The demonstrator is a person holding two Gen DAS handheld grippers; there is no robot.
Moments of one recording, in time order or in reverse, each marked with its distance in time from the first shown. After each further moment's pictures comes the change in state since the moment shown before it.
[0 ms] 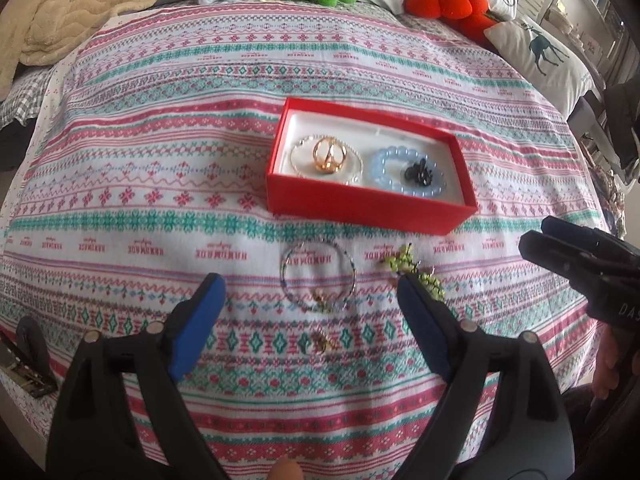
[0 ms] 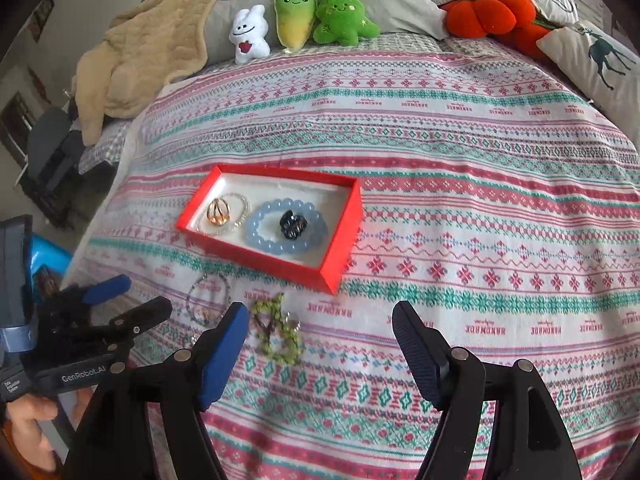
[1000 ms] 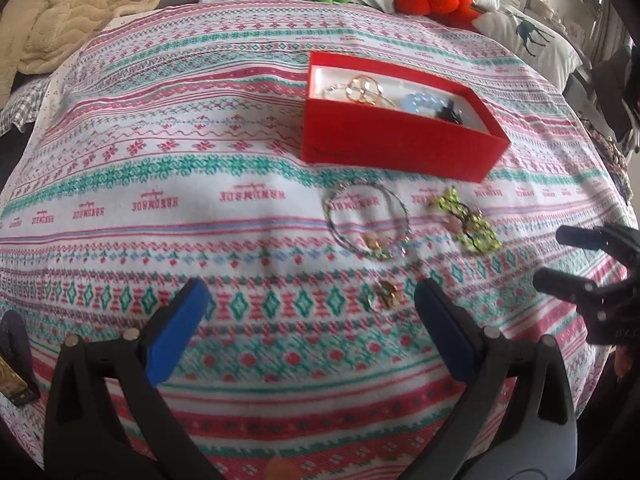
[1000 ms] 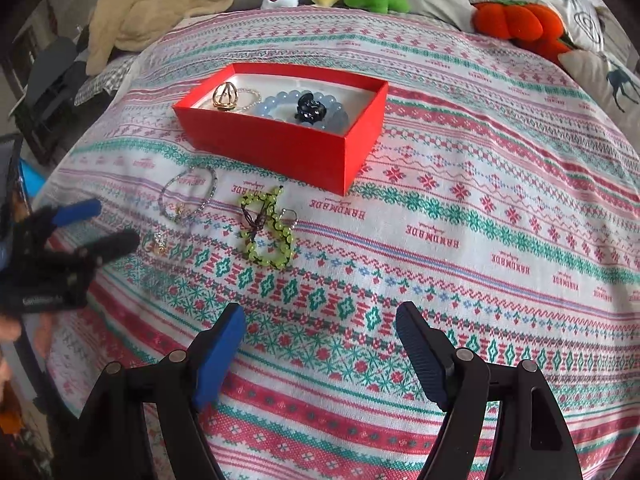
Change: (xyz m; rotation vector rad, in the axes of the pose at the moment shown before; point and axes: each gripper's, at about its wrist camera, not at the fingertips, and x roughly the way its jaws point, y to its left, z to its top) left arm 0.029 0.038 -0.049 0.057 -0.081 -0.013; right arm 0.037 0.021 -0.073 -0.168 0.053 -0.102
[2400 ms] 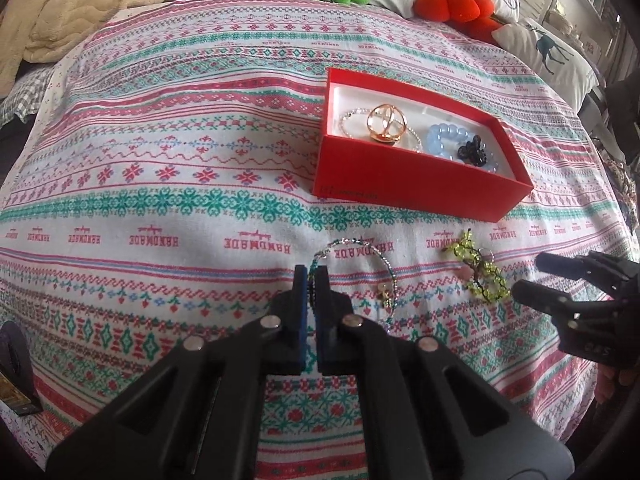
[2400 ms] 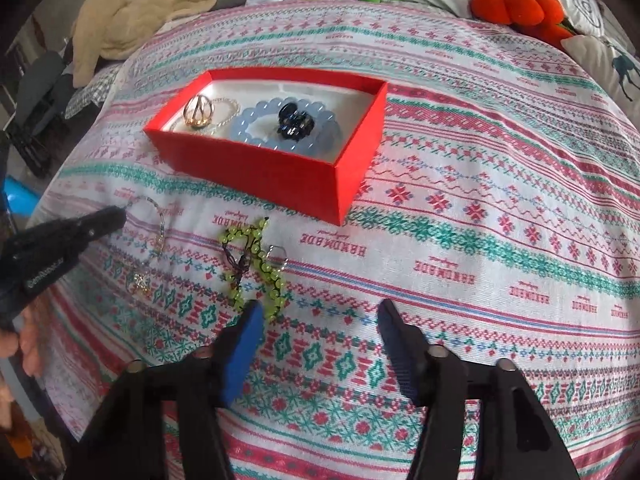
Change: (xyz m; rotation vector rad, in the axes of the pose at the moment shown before) left arm 0.013 0.004 0.026 -0.045 0.001 0.013; right arm 0.030 -0.006 0.030 0.044 0.045 0.029
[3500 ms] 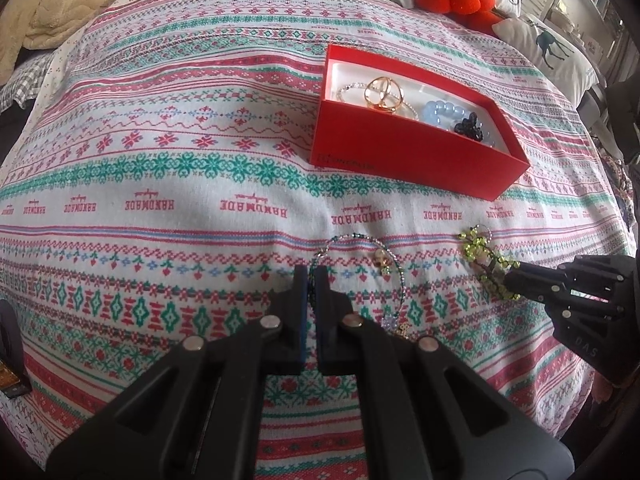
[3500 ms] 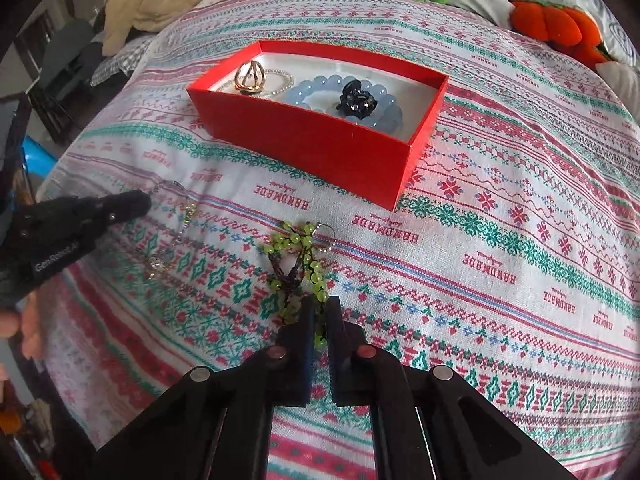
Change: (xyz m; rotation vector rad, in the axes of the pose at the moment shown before) left arm -0.003 -0.008 -0.016 -0.028 0.044 -0.011; right arm -0.001 0.018 -0.009 -0.100 0.012 0.058
